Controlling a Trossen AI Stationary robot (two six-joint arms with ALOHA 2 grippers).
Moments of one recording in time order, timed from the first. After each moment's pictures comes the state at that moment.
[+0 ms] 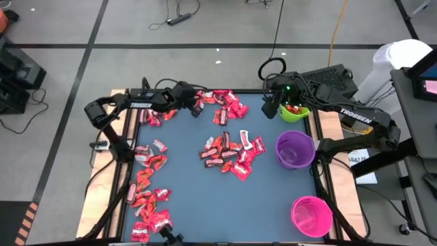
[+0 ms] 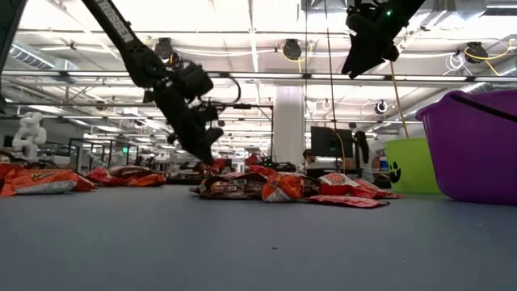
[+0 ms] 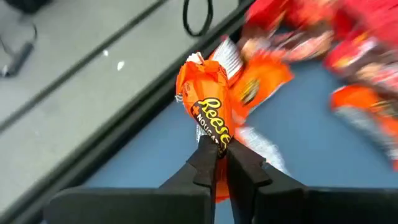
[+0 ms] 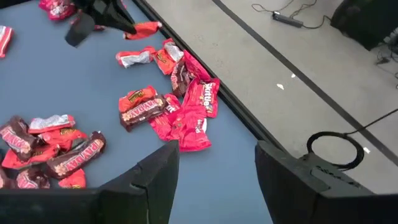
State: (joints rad) left arm 0.65 1.66 0.87 0.04 -0.14 0.01; right arm -0.47 1.17 1.19 -0.74 0.21 0.08
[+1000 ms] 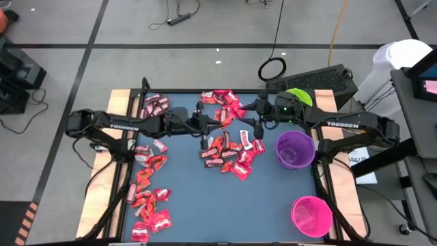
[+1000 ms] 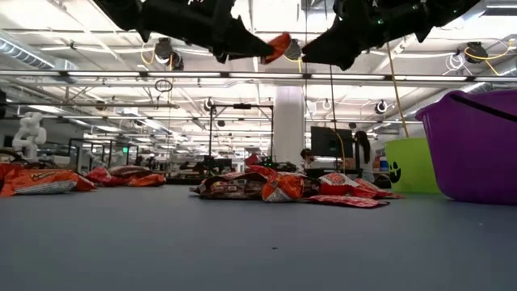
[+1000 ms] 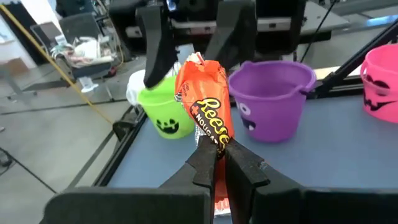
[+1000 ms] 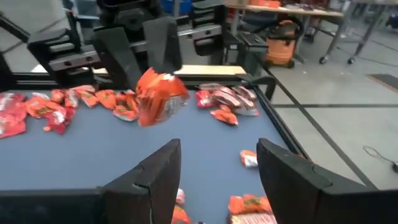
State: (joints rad) left arm 0.12 1.42 0.86 0.39 -0.03 0.22; right arm -0.30 1.18 0.80 0.13 -0.14 -0.12
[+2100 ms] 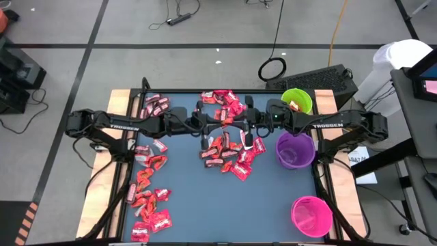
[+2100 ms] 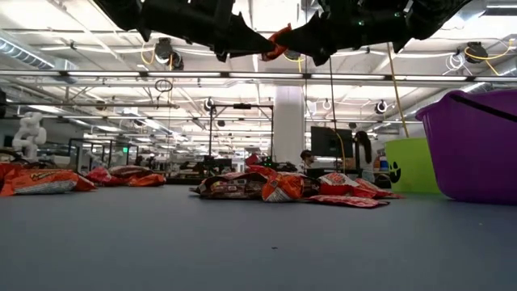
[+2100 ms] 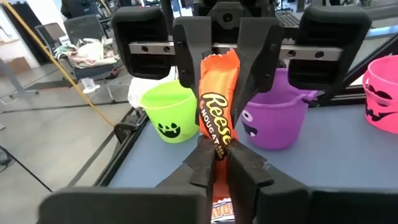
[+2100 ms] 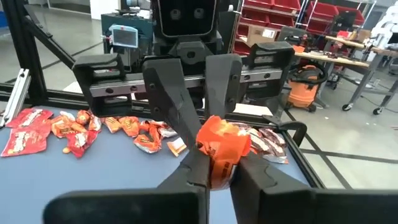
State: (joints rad) left arm 0.13 1.42 0.86 0.42 -0.03 0.19; right arm -0.23 1.35 0.80 0.44 -0.18 -0.17
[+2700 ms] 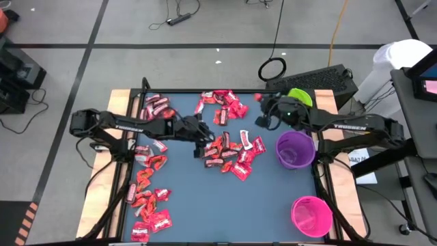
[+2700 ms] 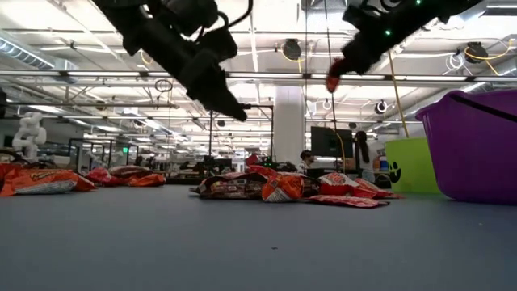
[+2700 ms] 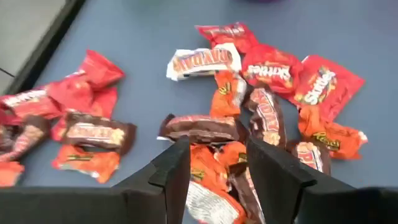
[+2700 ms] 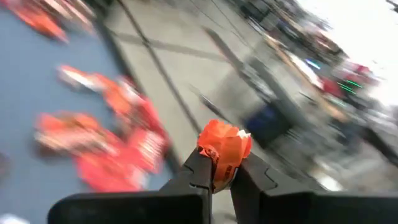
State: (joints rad) left arm 0.11 1.50 0.83 0.01 -0.04 0.11; right arm -0.26 1.07 0.80 -0.11 0.65 -0.41
